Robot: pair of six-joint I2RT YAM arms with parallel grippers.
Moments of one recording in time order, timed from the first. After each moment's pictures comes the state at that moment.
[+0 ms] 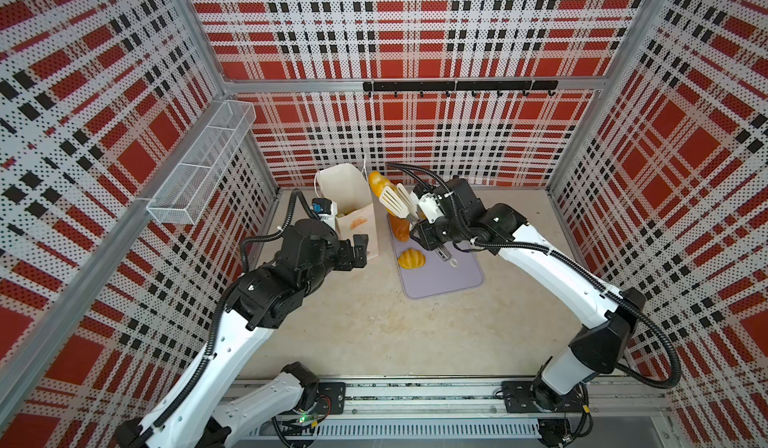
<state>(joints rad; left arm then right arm) -0.55 0.95 1.29 -0.85 -0.24 -0.36 0.77 1.65 1.77 -0.85 -0.10 0.18</state>
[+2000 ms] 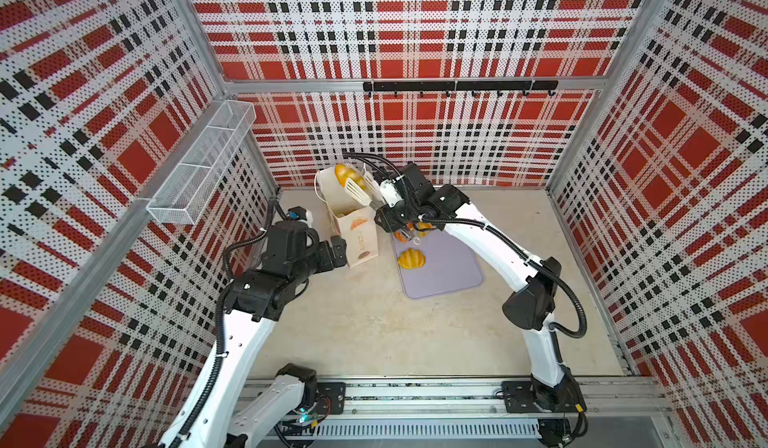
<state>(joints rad) -0.25 0.93 1.16 -0.88 -0.04 -0.41 0.79 2.11 2.32 -0.95 -0.06 0.12</state>
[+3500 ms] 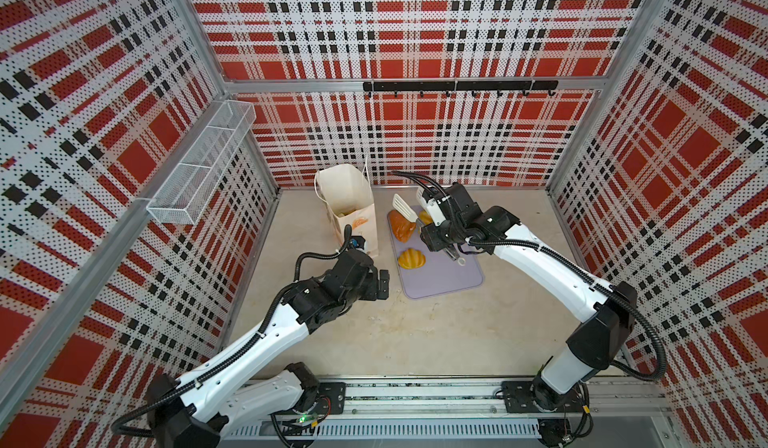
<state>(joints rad) -0.73 1.02 0.90 -0.70 -0.24 -0.55 0.69 1.65 1.63 -0.85 0.09 0.15</state>
